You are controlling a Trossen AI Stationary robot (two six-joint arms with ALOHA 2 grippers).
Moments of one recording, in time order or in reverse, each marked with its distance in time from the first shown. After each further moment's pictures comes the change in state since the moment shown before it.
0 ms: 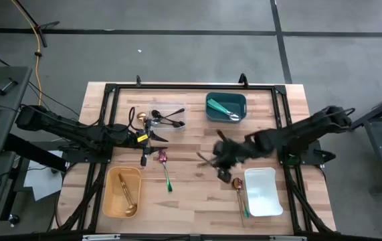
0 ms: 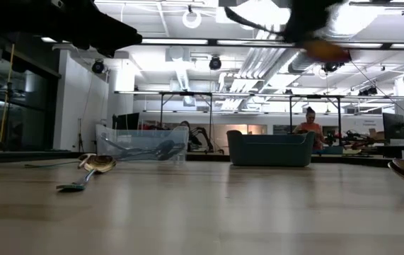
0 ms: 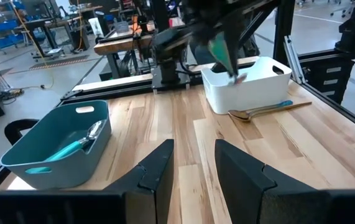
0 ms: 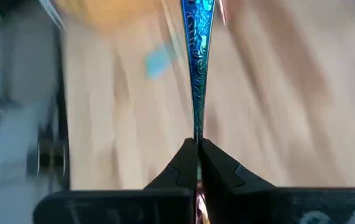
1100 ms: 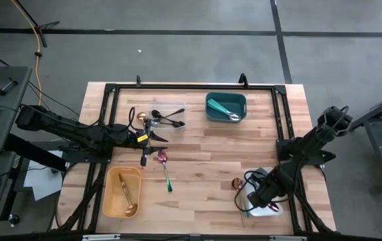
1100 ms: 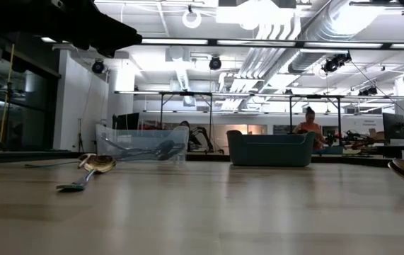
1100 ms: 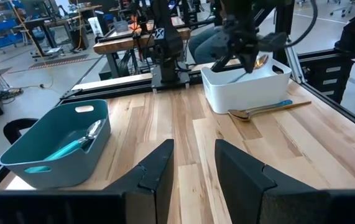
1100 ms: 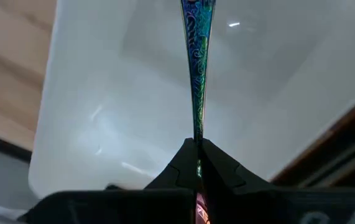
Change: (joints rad) left arm 0.000 0.000 0.000 -0.002 0.002 -0.003; right arm 0.483 0.010 -0.179 -0.376 -0.246 1.194
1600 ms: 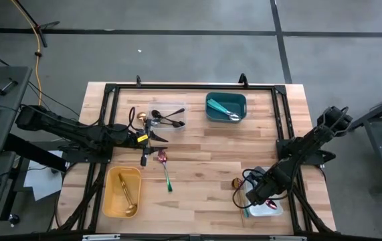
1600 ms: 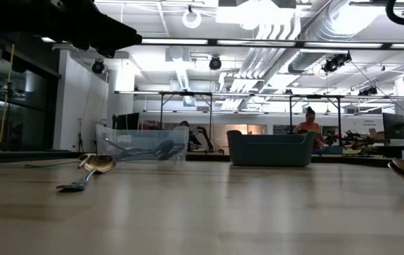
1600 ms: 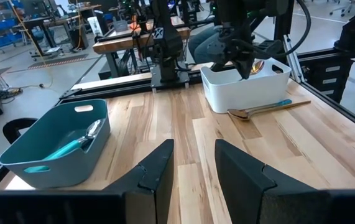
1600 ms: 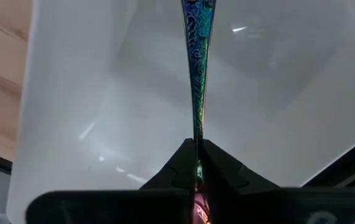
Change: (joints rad) left arm 0.000 0.000 0.000 -0.002 0.002 0.001; right arm -0.025 0.000 -0.064 0.061 0.004 -0.050
